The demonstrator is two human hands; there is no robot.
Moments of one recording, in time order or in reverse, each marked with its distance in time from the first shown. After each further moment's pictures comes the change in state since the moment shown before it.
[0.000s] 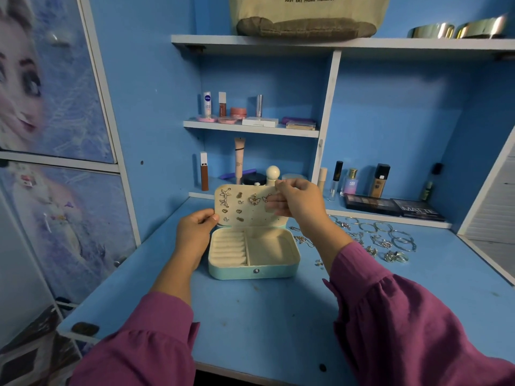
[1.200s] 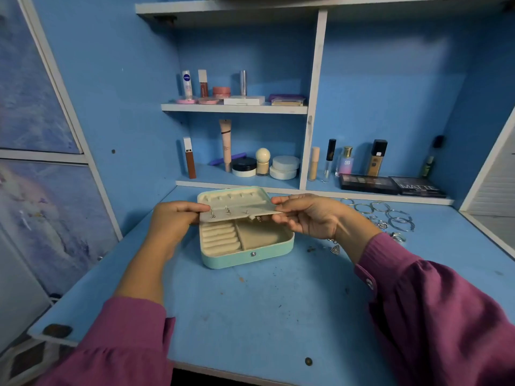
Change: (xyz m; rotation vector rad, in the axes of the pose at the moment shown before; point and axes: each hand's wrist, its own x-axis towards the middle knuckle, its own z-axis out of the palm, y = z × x) left_hand -0.006 0.023 -0.006 0.096 -0.058 -0.125; right_hand 0.017 0.034 -0.063 0.282 -0.510 0.504
